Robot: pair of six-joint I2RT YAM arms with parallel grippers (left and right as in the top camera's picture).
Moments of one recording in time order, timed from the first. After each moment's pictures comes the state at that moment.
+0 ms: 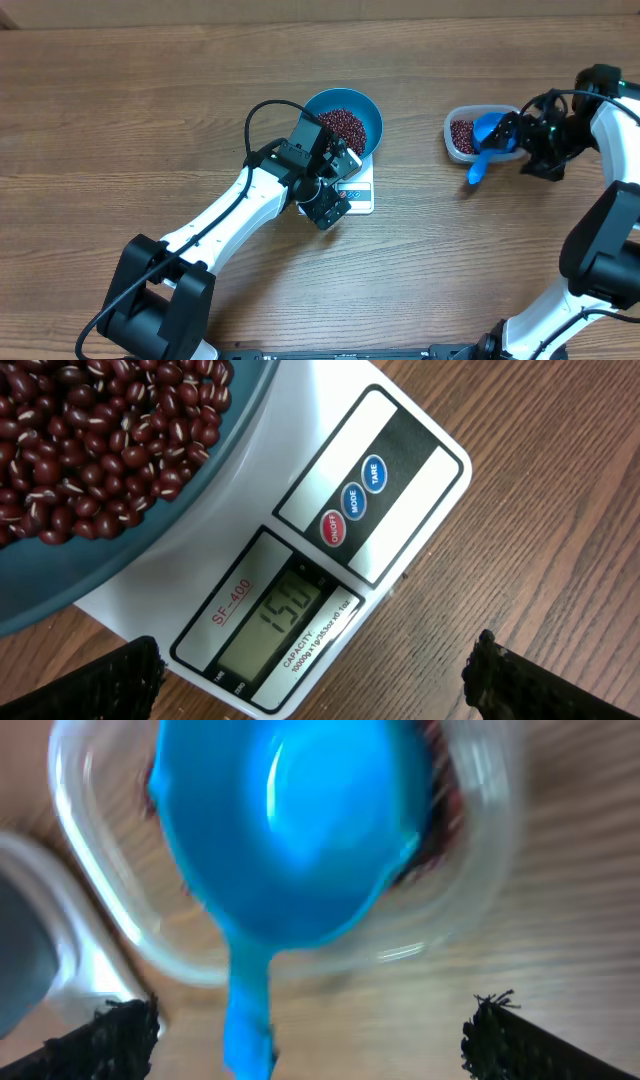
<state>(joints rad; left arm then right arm) -0.54 1.73 1.15 -0.64 0.17 0.35 -0.35 1.95 1.57 -1.19 -0.41 0.03</state>
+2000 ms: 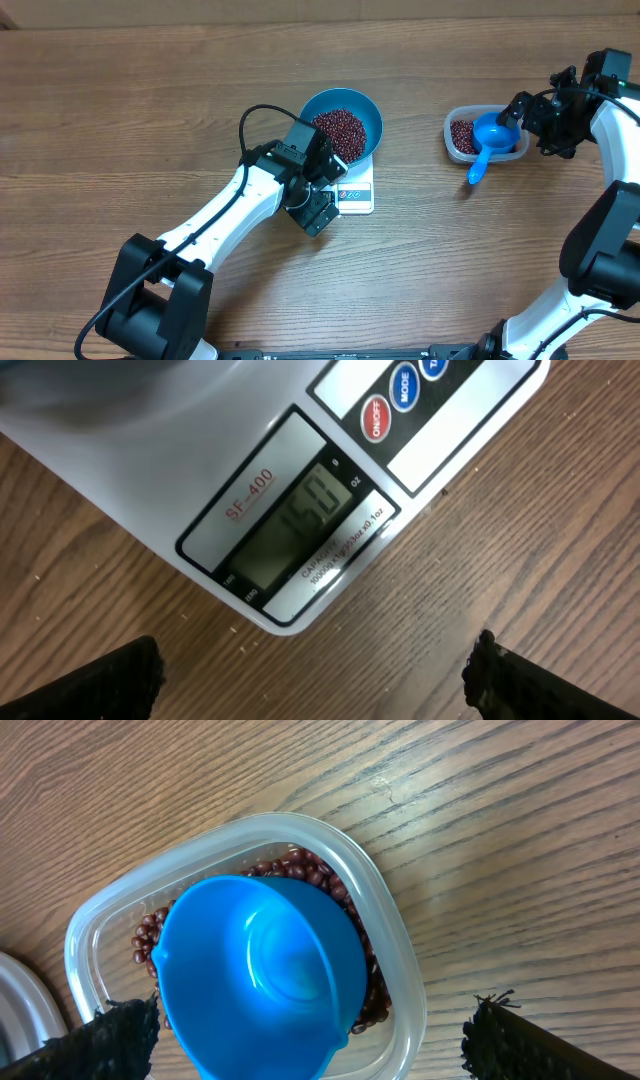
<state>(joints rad) -0.51 1.73 1.15 -0.77 0.10 0.29 -0.35 1.95 1.57 -0.92 -0.30 0.10</state>
